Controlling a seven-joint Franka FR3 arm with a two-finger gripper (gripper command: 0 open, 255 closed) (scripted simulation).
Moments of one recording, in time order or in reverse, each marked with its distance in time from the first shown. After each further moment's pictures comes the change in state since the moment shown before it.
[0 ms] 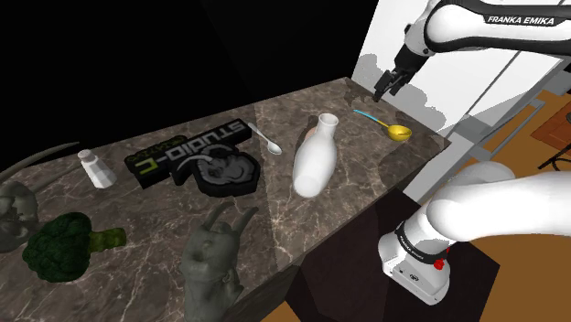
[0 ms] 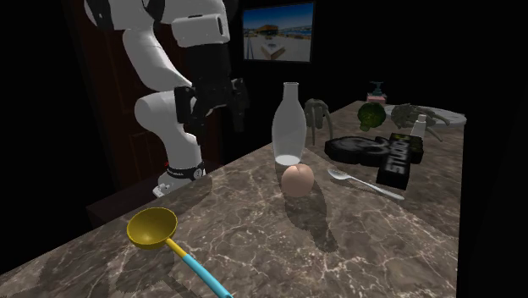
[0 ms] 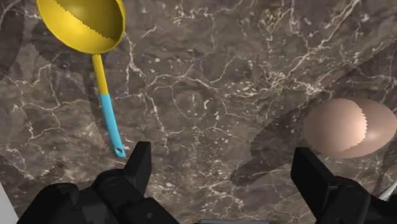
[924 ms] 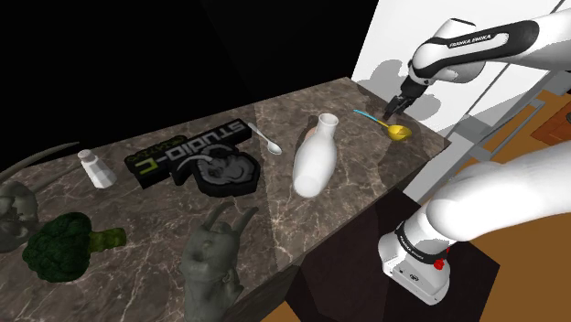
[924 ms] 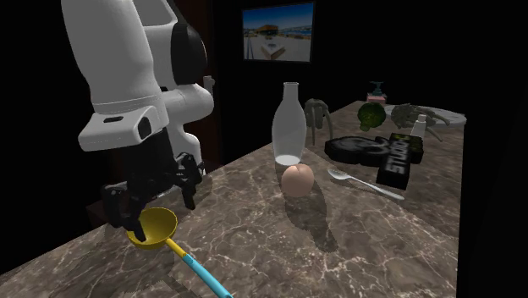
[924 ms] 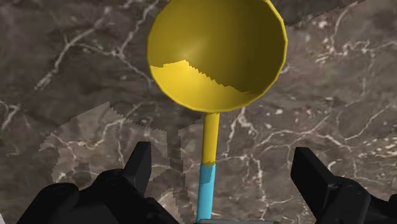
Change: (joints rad) arm -0.005 0.329 -0.349 0.009 -0.012 0.280 -0.327
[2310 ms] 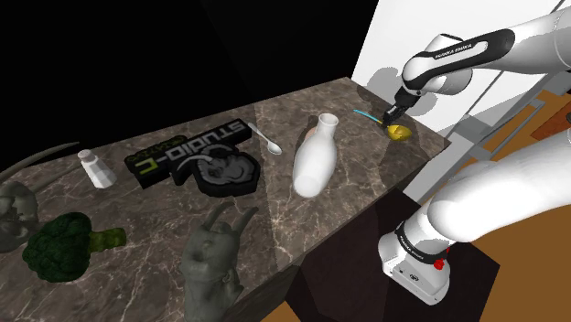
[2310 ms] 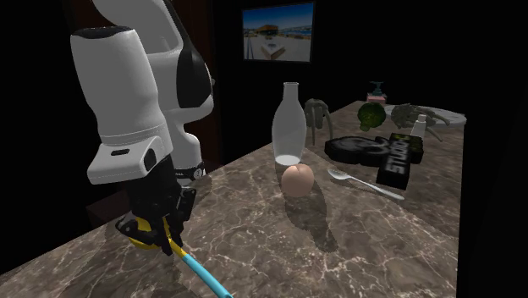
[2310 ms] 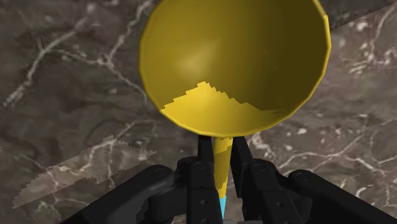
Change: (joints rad) arm 0.033 0.095 -0.051 -0.038 0.042 0.125 -0.045
